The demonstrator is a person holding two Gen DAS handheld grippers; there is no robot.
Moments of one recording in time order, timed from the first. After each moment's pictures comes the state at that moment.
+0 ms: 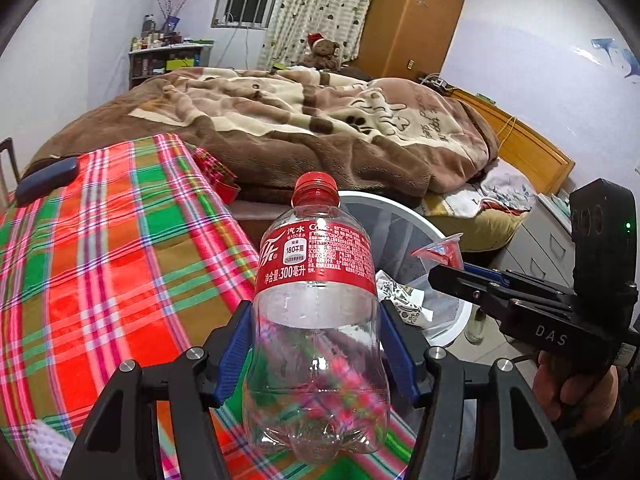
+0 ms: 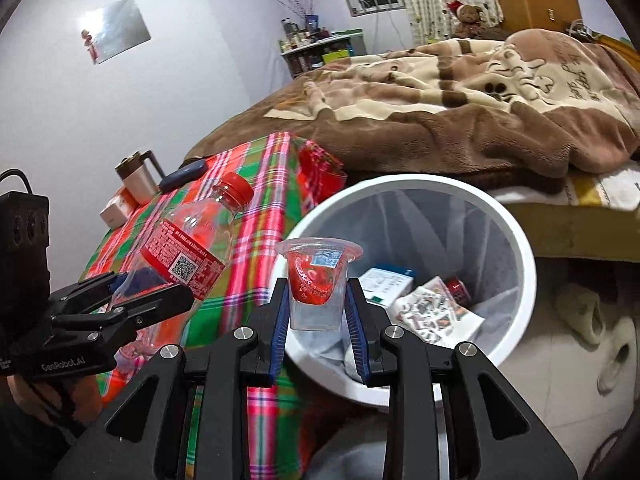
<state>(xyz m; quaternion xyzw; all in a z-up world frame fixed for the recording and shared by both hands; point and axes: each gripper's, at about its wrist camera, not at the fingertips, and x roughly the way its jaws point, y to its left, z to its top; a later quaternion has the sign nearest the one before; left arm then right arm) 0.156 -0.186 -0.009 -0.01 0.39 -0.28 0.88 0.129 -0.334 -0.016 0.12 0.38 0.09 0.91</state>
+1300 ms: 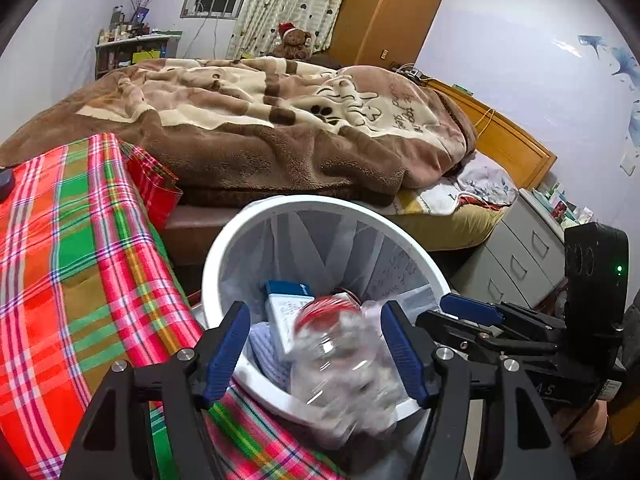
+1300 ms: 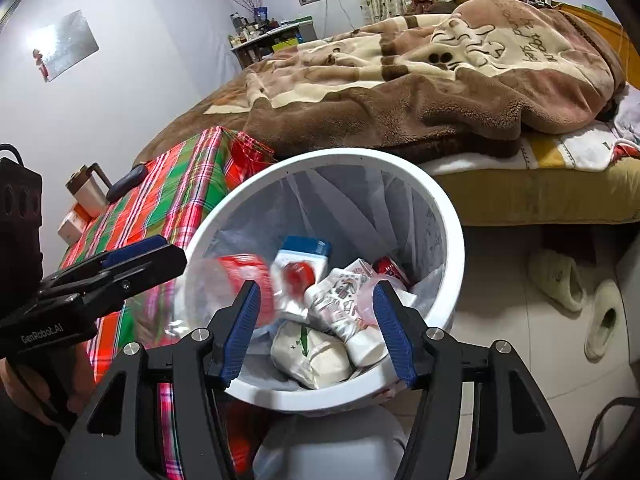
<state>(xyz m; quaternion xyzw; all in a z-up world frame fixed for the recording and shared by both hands) 0.197 -0.249 -0.028 -0.02 0.40 -0.33 0.86 0.132 -0.380 -0.038 0.14 0.41 0.03 0.90</state>
